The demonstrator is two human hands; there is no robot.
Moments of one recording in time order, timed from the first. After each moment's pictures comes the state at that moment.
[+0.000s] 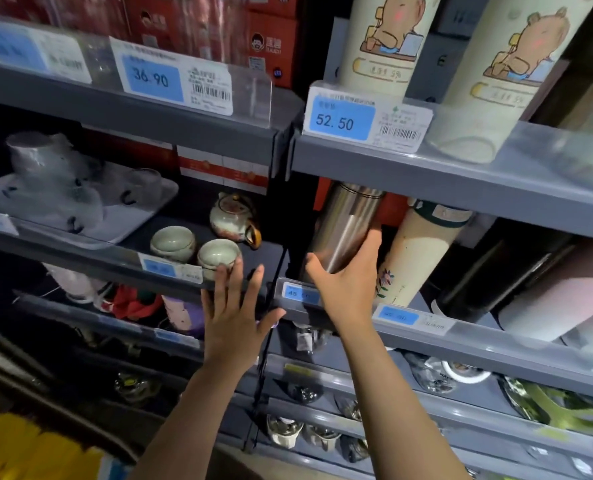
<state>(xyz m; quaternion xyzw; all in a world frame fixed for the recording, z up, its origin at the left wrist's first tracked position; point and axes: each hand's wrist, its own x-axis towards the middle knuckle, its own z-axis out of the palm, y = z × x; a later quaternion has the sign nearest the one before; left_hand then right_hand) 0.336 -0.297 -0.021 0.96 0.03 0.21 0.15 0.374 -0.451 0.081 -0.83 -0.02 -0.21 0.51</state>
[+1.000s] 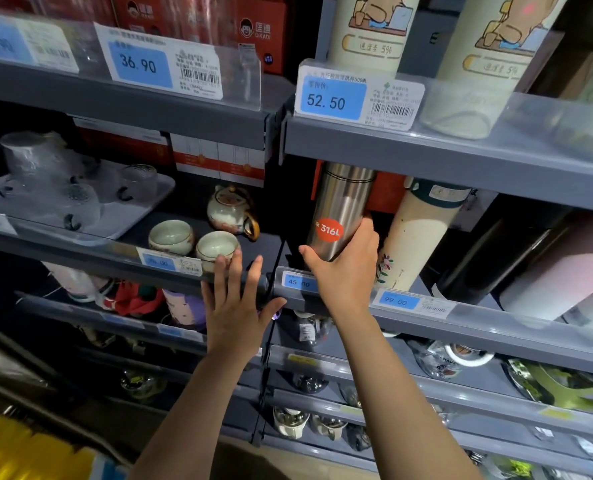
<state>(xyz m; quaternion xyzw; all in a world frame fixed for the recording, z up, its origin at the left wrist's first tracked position) 0.335 -0.297 -0.020 0.97 0.02 0.20 0.14 0.376 -0.448 0.076 -0.87 0.03 -0.22 0.44</state>
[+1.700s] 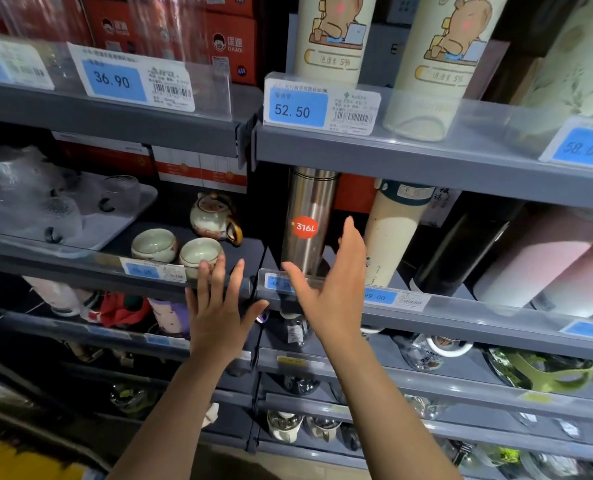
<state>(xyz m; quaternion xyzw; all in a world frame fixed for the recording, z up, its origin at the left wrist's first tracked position) 0.334 -0.293 -0.020 0.97 0.02 0.18 0.16 0.337 -0.460 0.070 -0.86 -0.07 -0.30 0.40</state>
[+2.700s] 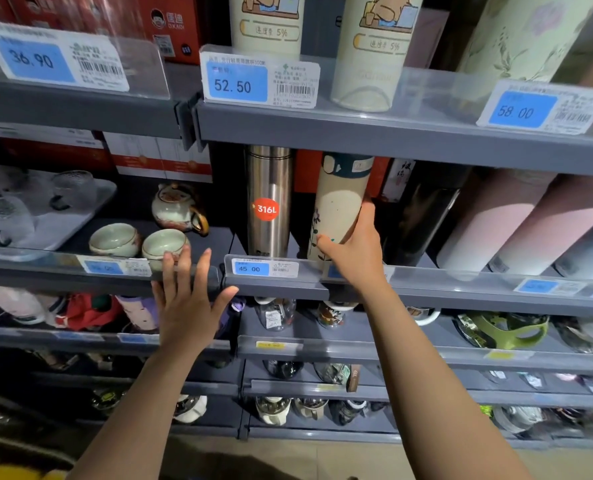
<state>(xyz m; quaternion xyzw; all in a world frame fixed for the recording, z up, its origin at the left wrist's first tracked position) 0.333 -0.294 -0.018 0.97 0.02 0.18 0.17 0.368 -0.542 0.089 -0.87 0.01 -0.16 0.46</state>
